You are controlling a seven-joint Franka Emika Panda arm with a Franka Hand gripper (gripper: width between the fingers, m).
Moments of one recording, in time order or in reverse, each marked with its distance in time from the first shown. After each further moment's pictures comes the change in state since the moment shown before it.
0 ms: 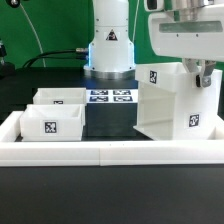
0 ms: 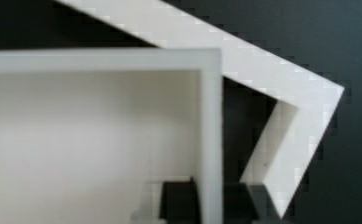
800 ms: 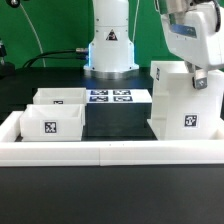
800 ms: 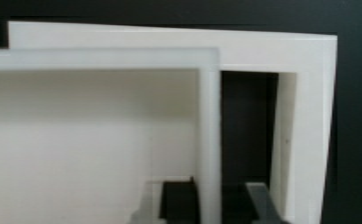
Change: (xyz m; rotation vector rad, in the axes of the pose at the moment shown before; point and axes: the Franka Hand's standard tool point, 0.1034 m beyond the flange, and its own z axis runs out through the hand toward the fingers) arm 0.003 0.002 0.002 0.007 -0.034 0.322
